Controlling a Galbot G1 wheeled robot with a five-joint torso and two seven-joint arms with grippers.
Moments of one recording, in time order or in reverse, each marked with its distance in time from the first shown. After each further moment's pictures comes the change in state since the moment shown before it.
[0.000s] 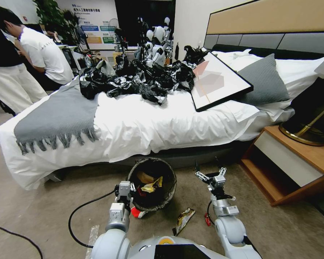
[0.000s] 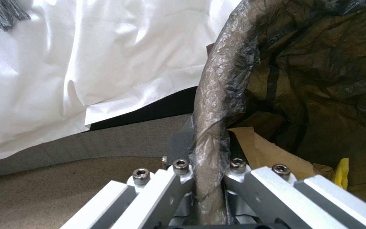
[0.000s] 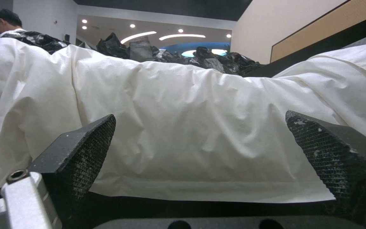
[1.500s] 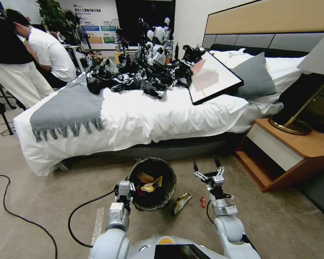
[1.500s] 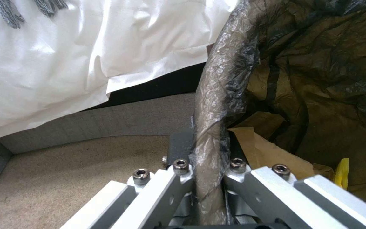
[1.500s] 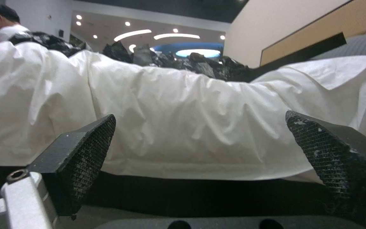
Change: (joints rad) left arm -0.006 -0.002 -0.005 0.000 -0.004 -0.002 0.001; right arm 0.028 -0.027 0.006 -0.015 -0.022 -0.046 0.058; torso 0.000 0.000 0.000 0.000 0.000
